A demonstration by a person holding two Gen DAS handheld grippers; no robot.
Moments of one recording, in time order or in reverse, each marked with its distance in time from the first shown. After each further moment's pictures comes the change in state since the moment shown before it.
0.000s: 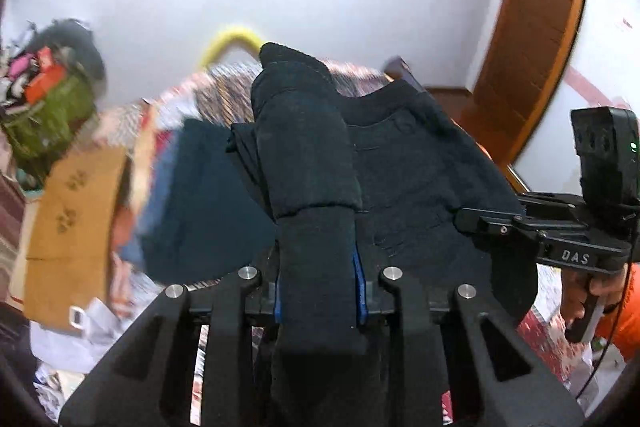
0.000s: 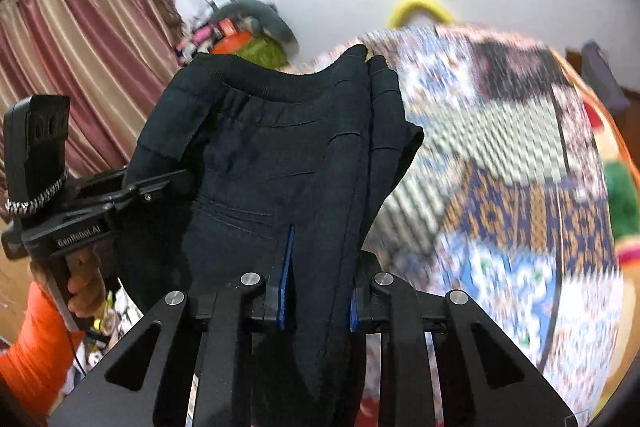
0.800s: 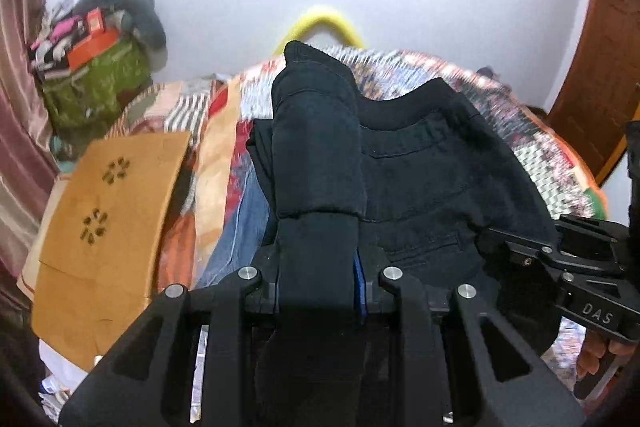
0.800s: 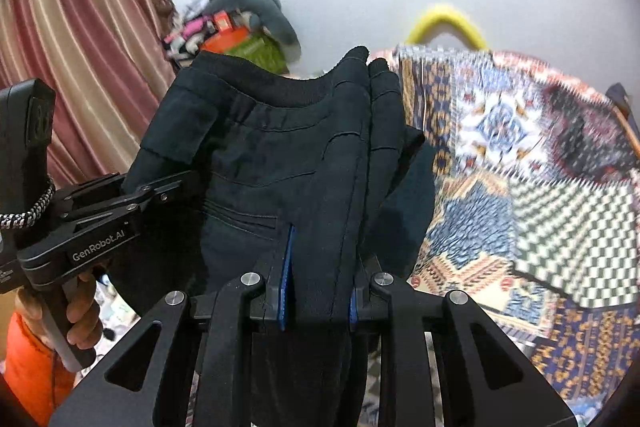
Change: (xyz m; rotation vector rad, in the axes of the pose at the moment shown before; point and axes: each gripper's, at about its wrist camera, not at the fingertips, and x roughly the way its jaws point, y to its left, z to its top) left arm 0.175 0.186 0.022 -0.129 0.057 0.197; right arm 0.197 0.043 0.073 -0.063 0.022 -0.063
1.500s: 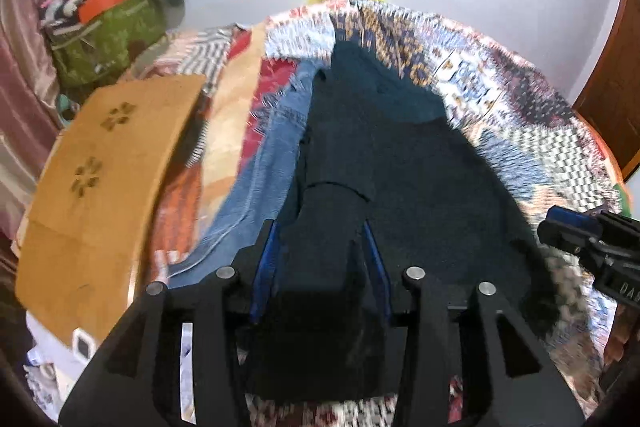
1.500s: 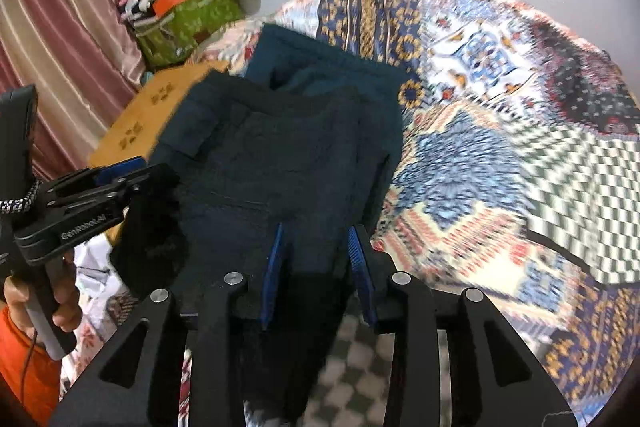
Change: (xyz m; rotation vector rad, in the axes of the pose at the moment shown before) left arm 0.018 0.023 -0.034 -0.077 0.074 0.037; right arm 0.037 -0.031 -0.030 0.039 0.134 -0.109
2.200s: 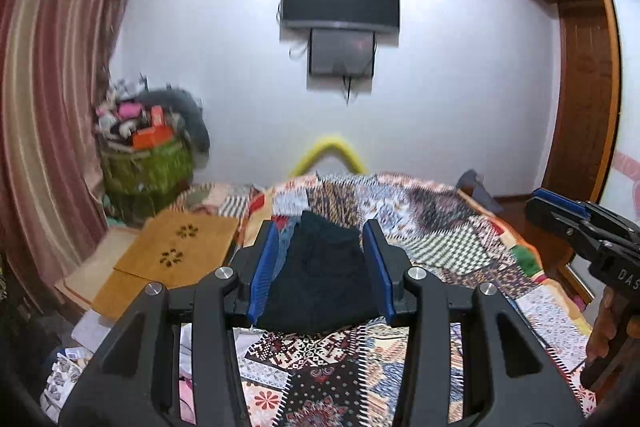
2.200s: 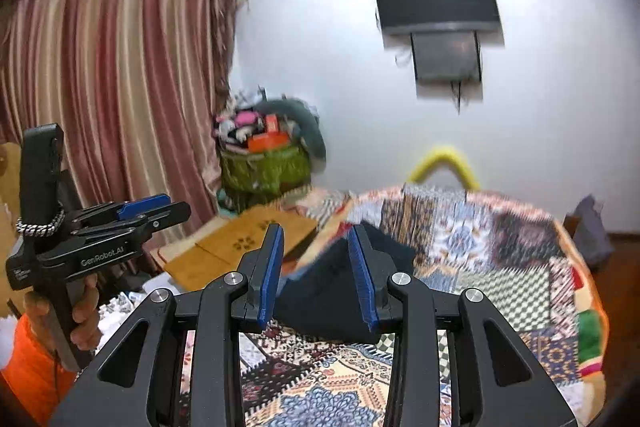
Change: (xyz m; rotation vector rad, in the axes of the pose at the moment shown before) left arm -0.385 -0.073 -0.118 0.033 -0.570 0.000; right arm -0.331 0.110 -0.103 -0.236 -0.614 0.076
